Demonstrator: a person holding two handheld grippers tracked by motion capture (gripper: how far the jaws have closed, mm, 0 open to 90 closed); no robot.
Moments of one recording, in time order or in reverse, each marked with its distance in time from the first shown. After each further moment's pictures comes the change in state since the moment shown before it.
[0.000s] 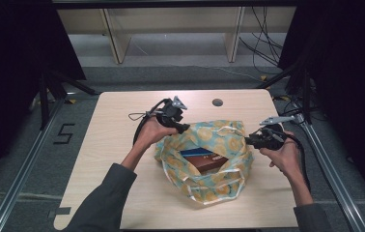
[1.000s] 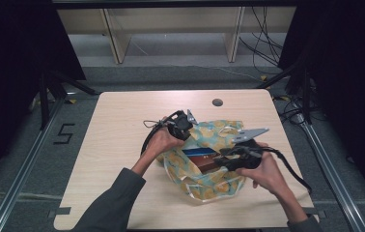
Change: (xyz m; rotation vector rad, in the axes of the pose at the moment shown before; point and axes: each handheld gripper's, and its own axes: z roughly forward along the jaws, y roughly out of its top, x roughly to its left) left arm -0.014 -0.010 0.035 0.133 0.036 0.104; right arm 0.112 0.012 -0.004 0.005 0.309 -0.189
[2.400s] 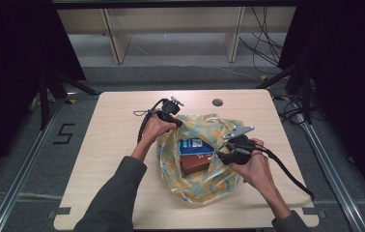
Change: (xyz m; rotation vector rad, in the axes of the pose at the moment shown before) left arm 0.061 -0.014 0.021 -0.047 -0.047 -0.321; right arm -0.016 0.002 0.016 0.137 -0.355 0.037
